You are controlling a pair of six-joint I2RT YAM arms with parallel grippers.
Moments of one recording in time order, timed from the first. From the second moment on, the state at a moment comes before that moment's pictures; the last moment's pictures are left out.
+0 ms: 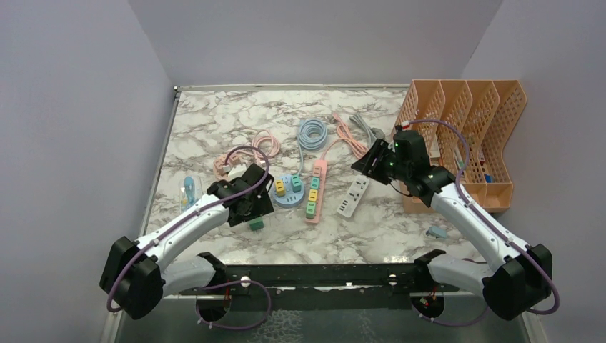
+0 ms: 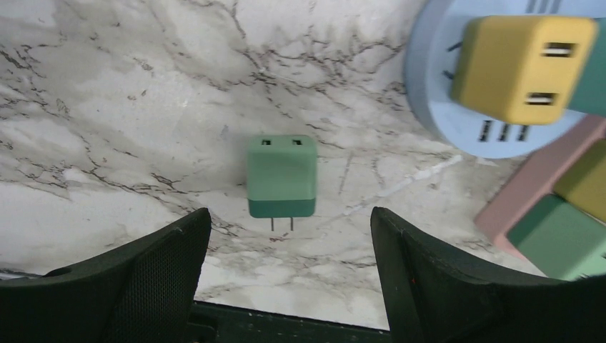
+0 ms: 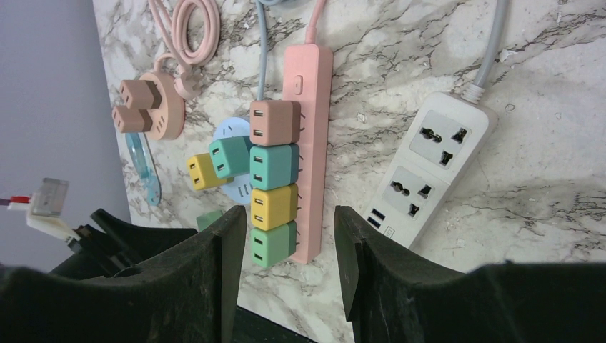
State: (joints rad) left arm -0.65 1.12 0.78 -0.87 -0.29 -0.96; right arm 0.42 1.11 0.87 -0.40 -0.11 0.81
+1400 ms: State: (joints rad) left arm -0.56 1.10 0.93 -0.65 -0.05 -0.64; right arm 0.42 1.23 0.90 -0.38 -0.42 0.63
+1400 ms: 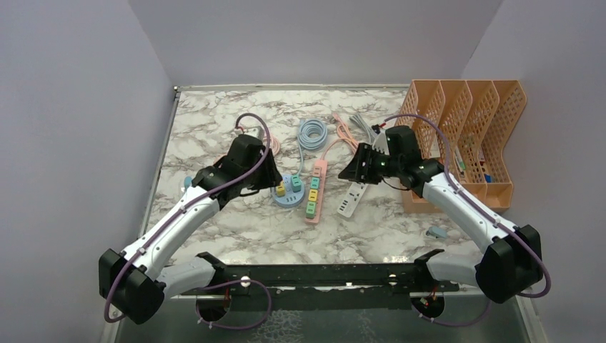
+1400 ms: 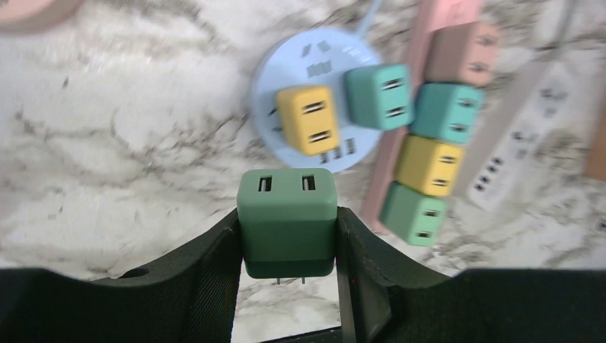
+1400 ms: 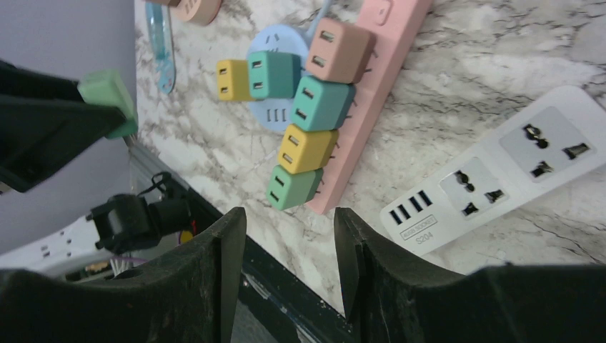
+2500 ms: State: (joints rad) left arm -0.81 1.30 1.06 -0.18 0.42 0.12; right arm 0.42 1.13 0.99 -0.42 -0.73 0.53
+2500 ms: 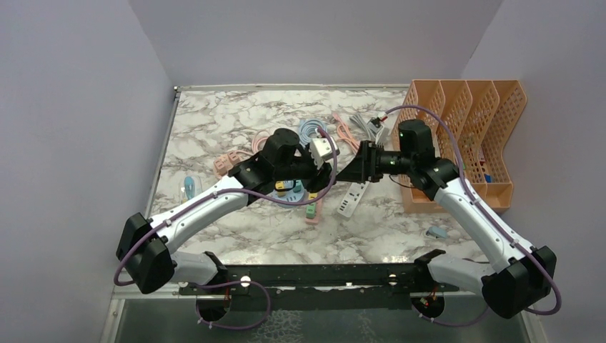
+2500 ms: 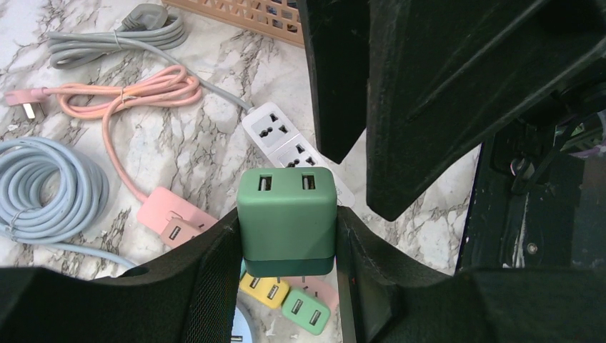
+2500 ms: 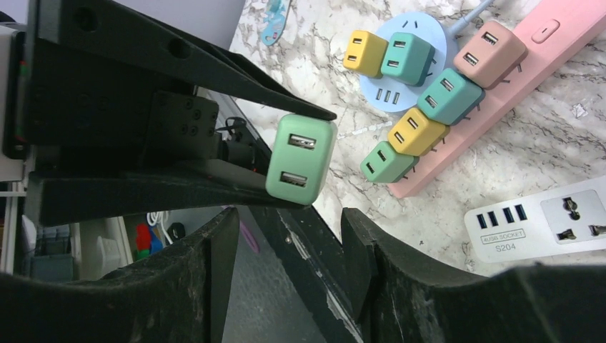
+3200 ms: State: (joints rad) left arm -0.83 1.40 1.11 -0.23 0.56 0.25; right arm 0.42 1.17 0.94 -0.42 -0.67 0.62
